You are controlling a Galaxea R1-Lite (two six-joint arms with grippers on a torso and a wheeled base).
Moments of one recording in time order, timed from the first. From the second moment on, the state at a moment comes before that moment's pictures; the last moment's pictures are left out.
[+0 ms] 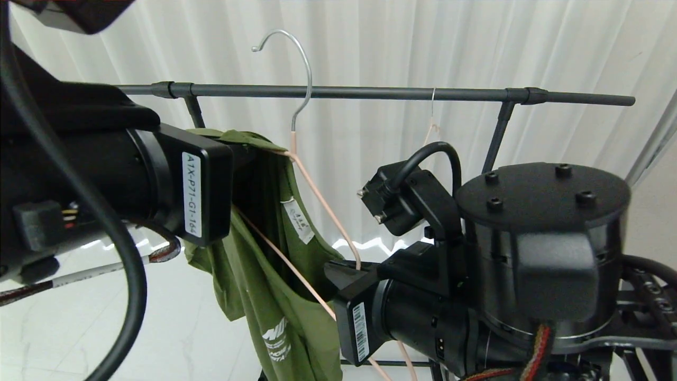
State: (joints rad) left arm -1.03 1.31 -1.27 0.25 0.63 0.03; right arm 1.25 1.68 -1.08 -0.31 -0.31 0.30
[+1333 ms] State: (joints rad) left arm -1.14 1.22 -1.07 0.18 0.64 0.10; right arm 1.25 1.50 -1.03 -0.30 -0.31 0.09
